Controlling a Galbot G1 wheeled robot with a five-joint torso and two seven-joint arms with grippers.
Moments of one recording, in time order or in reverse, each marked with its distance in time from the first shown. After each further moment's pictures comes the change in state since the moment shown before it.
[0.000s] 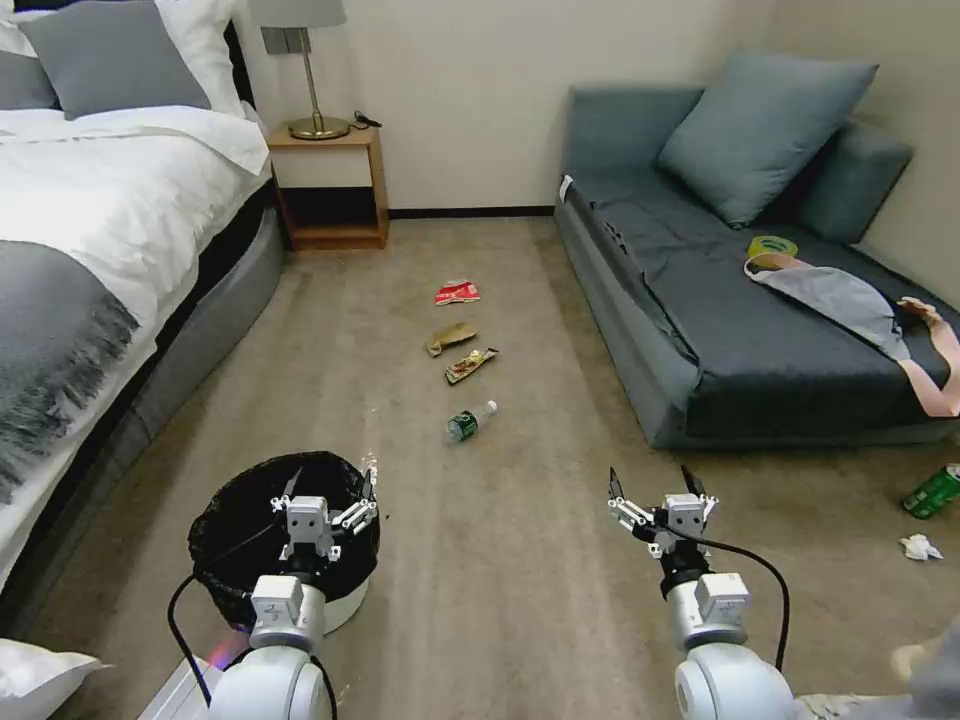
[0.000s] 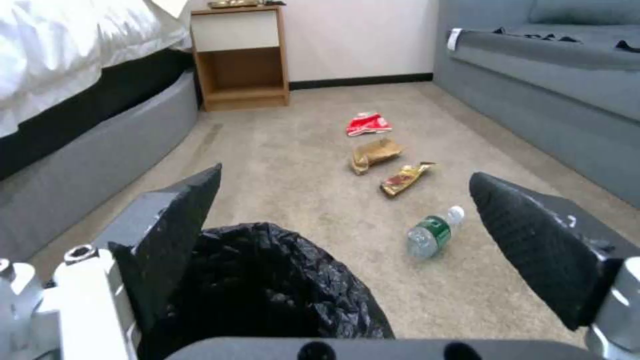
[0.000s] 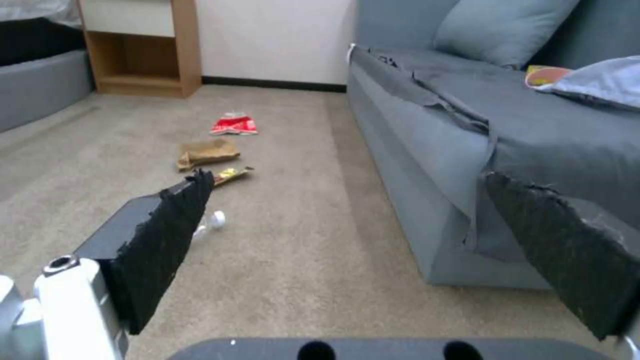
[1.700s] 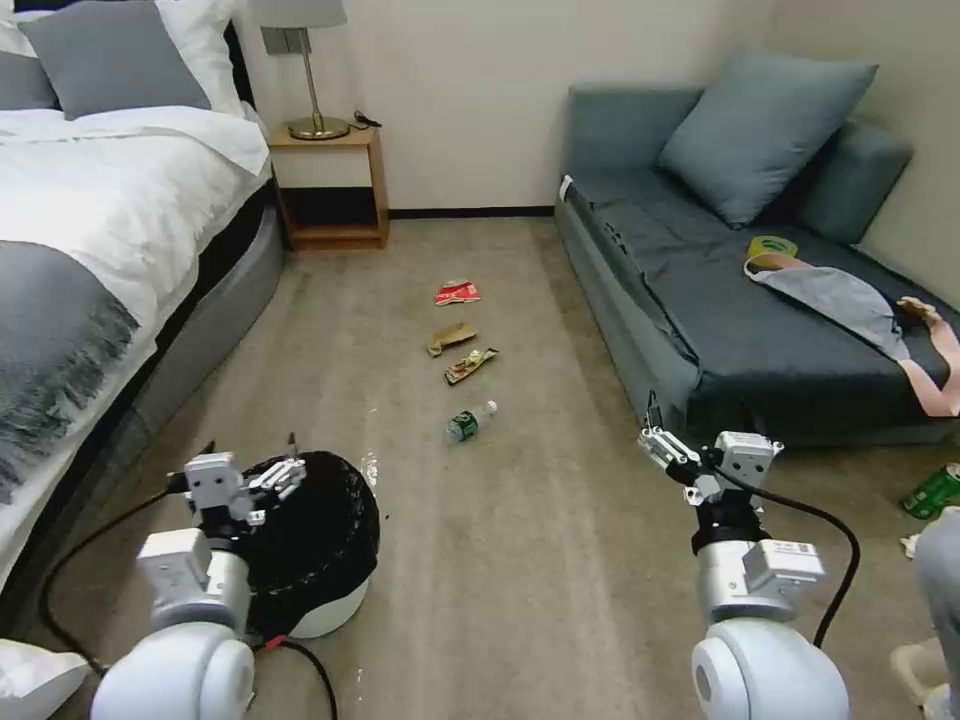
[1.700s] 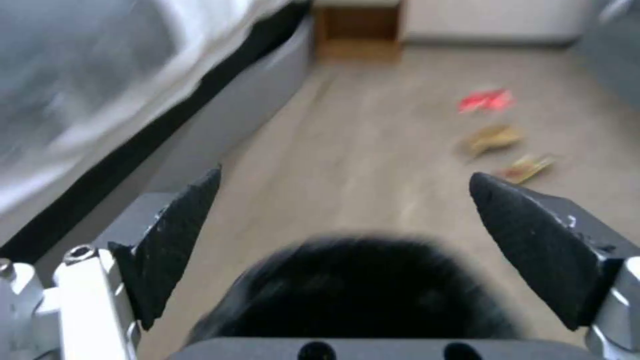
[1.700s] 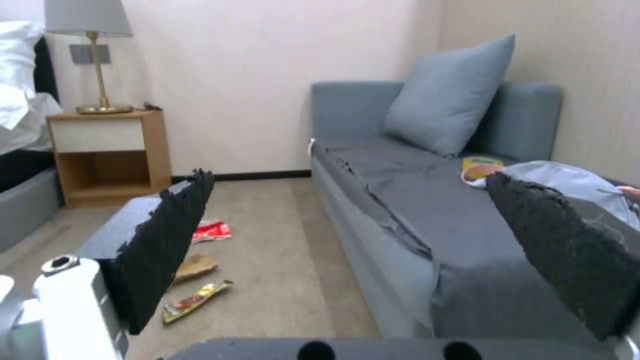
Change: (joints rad) left arm -0.001 0.018 -0.185 -0.342 -0.191 0.587 -0.237; right arm 0.004 0.065 -0.034 0.331 -0.015 -0.145 0.120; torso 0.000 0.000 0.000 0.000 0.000
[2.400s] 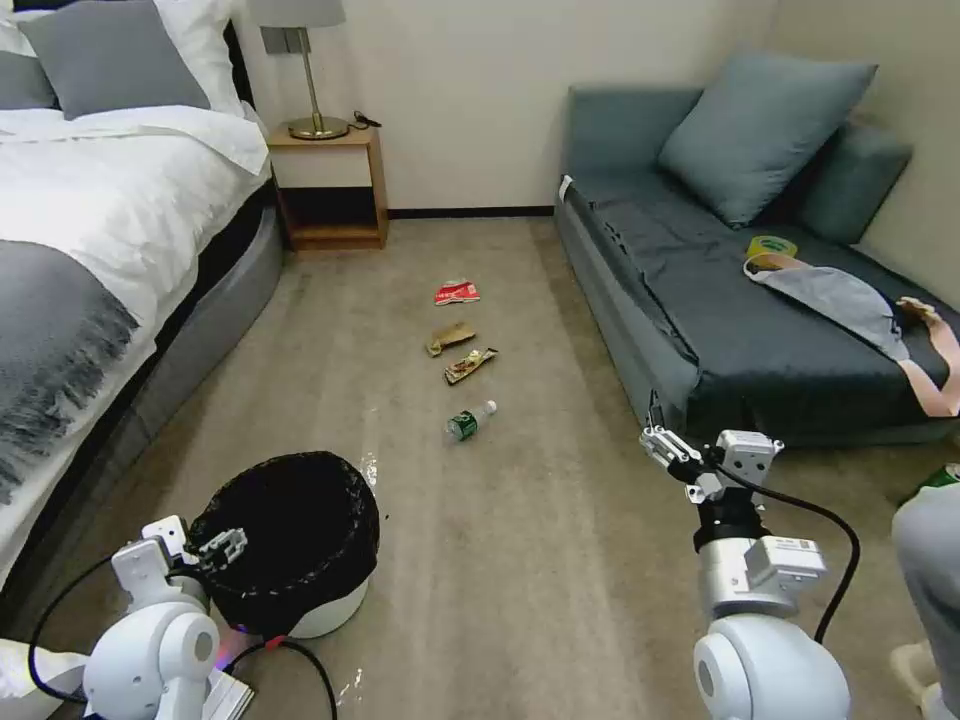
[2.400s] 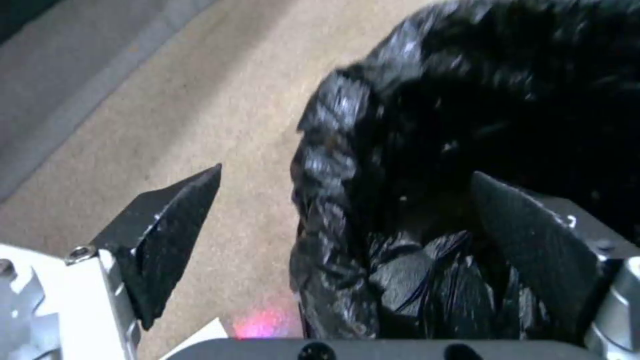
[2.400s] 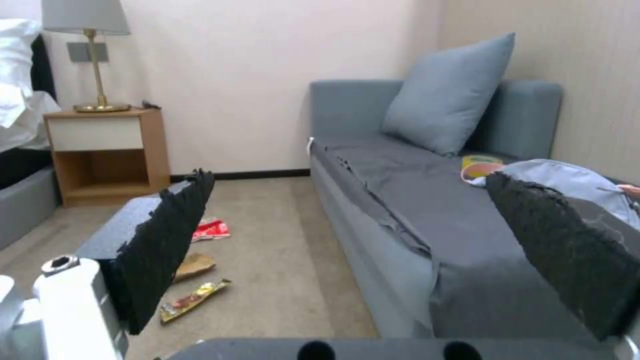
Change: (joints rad) left arm -0.096 0.035 -0.079 0.294 -0.272 0.157 -0.213; right arm 0.010 0.000 0.006 -0.018 0.002 0.006 -0.002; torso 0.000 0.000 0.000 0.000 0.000
